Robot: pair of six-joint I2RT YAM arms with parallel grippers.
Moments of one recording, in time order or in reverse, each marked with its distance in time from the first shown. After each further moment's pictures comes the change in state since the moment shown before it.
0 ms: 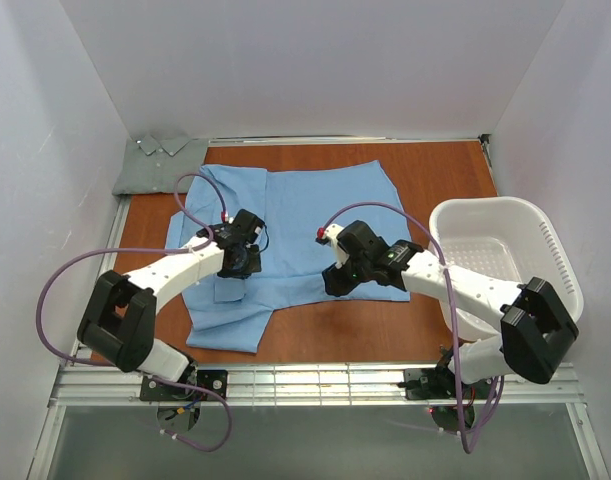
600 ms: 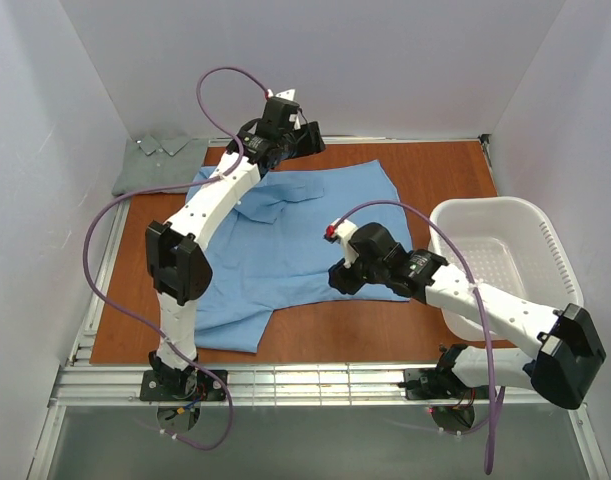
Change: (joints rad) left arm -0.001 0.577 1.172 0.056 0.157 0.084; right arm 0.010 -0.195 -0.052 0.039 0.090 -0.030
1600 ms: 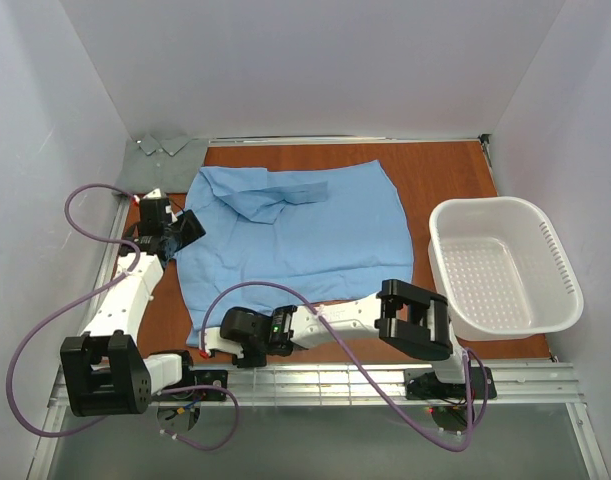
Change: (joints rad) left arm 0.565 -0.854 -1.239 0.167 0.030 0.061; right arm 0.615 0.800 0.487 0.161 0.024 -0.378
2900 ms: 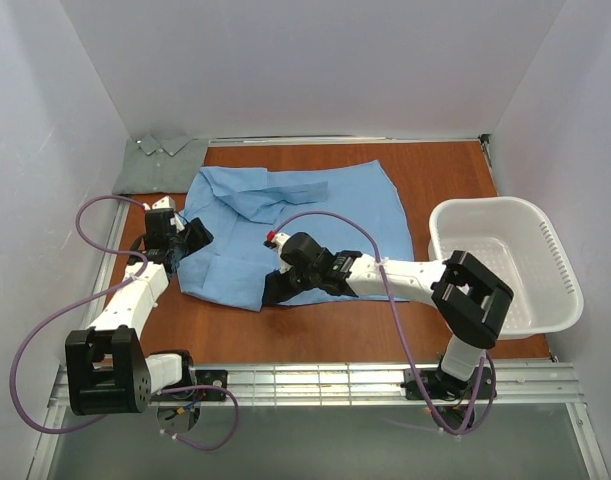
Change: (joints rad) left arm 0.000 0.011 -0.166 0.227 0.087 0.026; right arm -0.408 -0.275 -0.243 0.134 -0.232 0.755
